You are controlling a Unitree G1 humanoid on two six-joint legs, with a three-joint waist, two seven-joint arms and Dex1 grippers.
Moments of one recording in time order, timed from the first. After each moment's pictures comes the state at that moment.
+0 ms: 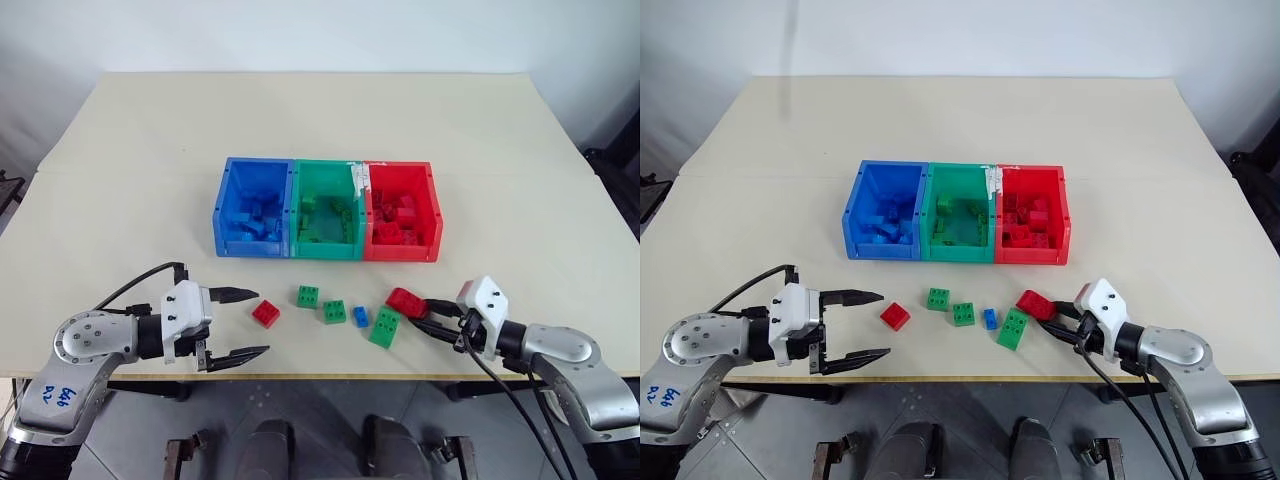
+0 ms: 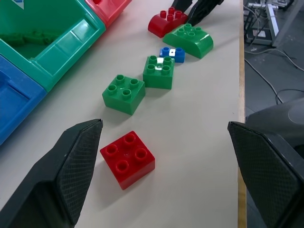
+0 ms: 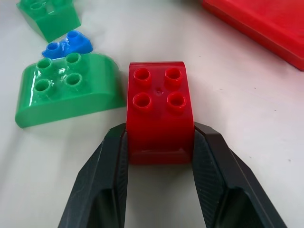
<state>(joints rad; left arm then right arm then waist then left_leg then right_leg) 0.01 0.76 0.14 -0.38 -0.43 0.23 -1.02 -0.02 -0.69 -0.11 -0.21 0.43 0.34 0.90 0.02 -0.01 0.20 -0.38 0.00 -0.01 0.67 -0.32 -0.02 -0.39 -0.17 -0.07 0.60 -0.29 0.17</state>
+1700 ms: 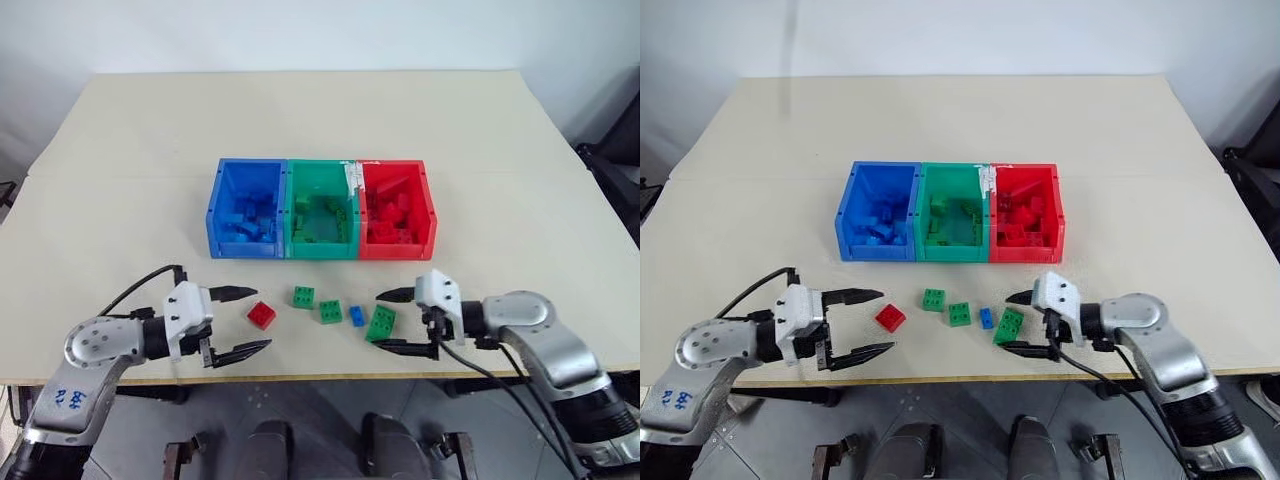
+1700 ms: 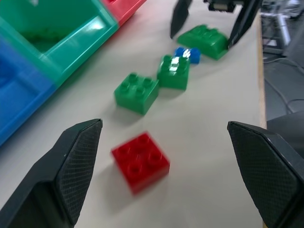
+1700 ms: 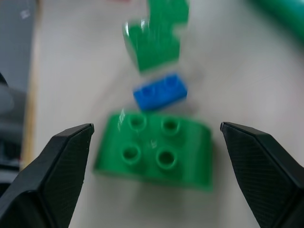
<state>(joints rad) 0.07 0.73 0.17 -0.35 -0.41 0.17 -0.98 -0.29 -0.70 0.20 -0.13 0.26 0.28 1.12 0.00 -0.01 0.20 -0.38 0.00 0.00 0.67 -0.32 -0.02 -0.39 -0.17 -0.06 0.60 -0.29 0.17</state>
